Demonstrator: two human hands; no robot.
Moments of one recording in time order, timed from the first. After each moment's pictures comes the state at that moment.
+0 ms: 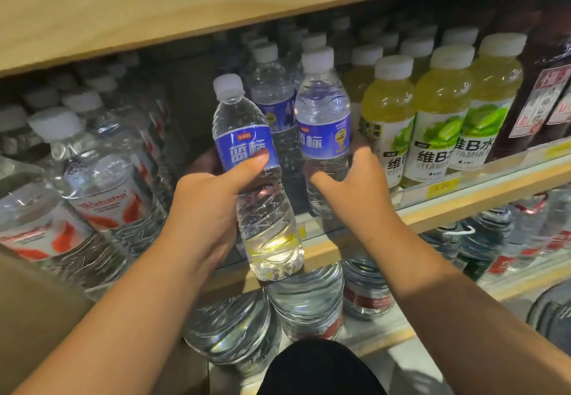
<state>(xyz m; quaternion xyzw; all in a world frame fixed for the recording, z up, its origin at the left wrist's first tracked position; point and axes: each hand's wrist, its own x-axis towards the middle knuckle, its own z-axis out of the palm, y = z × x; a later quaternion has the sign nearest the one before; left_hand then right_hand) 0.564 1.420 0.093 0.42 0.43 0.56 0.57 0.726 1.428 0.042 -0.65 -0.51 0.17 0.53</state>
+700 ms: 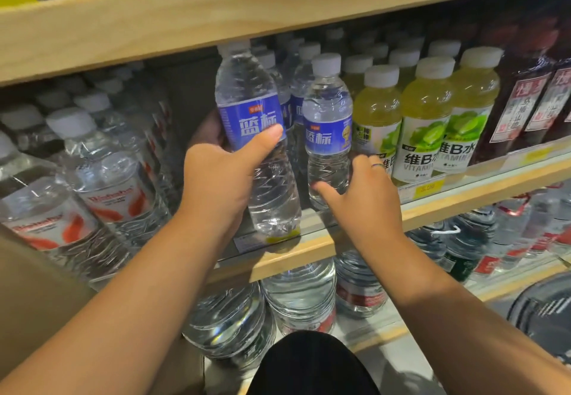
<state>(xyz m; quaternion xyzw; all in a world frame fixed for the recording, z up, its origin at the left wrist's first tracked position) 0.579 1.428 0.102 0.56 0.36 0.61 0.43 0.737 1.409 0.033 -0.75 -0.54 0.00 0.38</state>
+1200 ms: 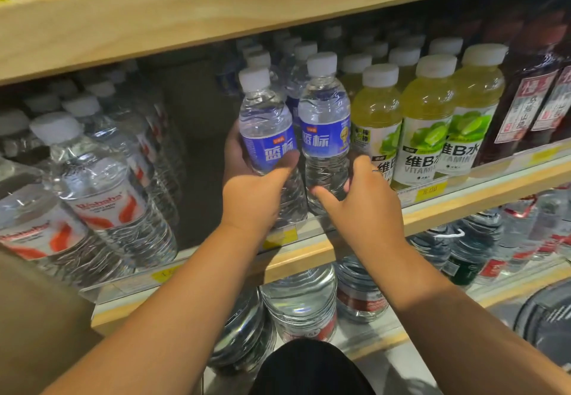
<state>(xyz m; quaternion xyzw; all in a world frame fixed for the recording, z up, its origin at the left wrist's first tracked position) 0.610 1.459 0.051 0.56 0.39 0.63 0.38 0.740 1.410 0.026 -0.74 -0.54 0.01 0.40</state>
